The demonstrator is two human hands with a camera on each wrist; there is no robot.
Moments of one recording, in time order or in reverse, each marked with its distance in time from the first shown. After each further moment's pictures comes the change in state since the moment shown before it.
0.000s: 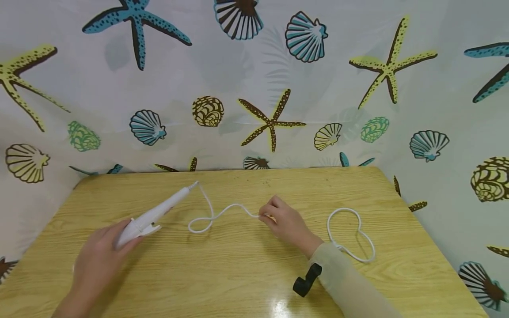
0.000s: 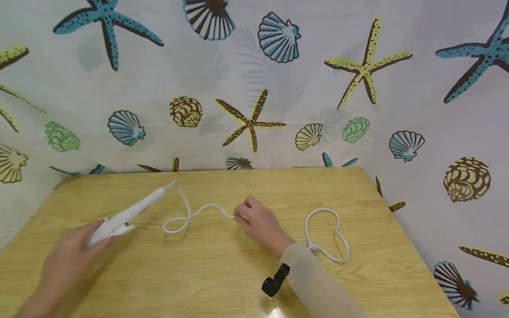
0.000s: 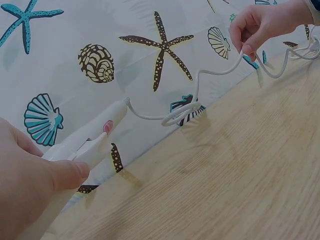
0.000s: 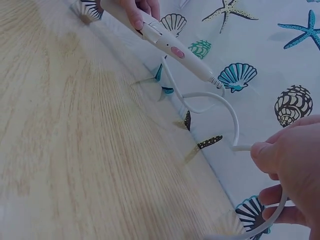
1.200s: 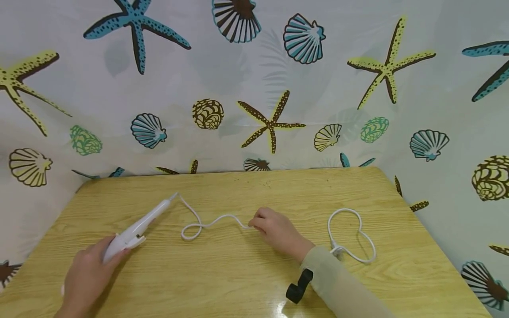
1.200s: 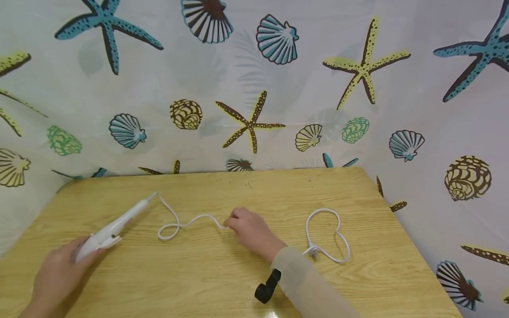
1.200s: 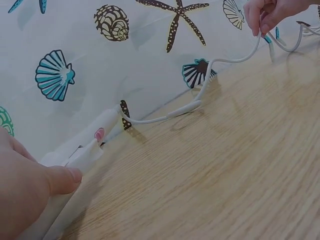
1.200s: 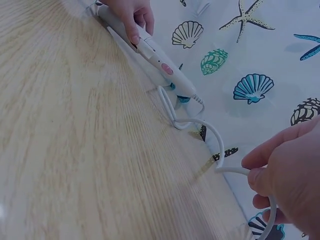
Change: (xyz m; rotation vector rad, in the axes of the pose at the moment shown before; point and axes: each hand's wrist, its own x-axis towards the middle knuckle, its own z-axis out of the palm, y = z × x) left_hand -0.022 -0.036 -0.001 0.052 -0.223 -0.244; right_hand 0.005 -0.014 0.014 -0.102 -0.124 -0.108
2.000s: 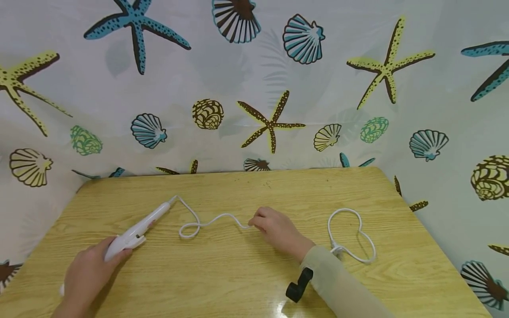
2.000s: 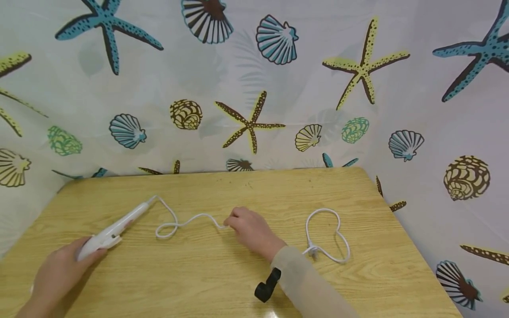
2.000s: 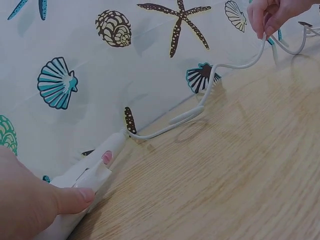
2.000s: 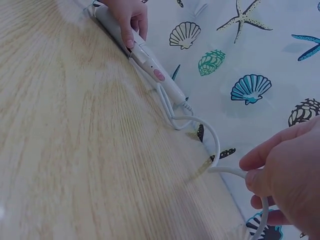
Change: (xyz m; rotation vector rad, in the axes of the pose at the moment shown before) left_hand 0.008 -0.006 0.001 0.087 -0.086 -0.007; right_hand 0.001 0.001 -0.001 0.013 -0.003 -0.009
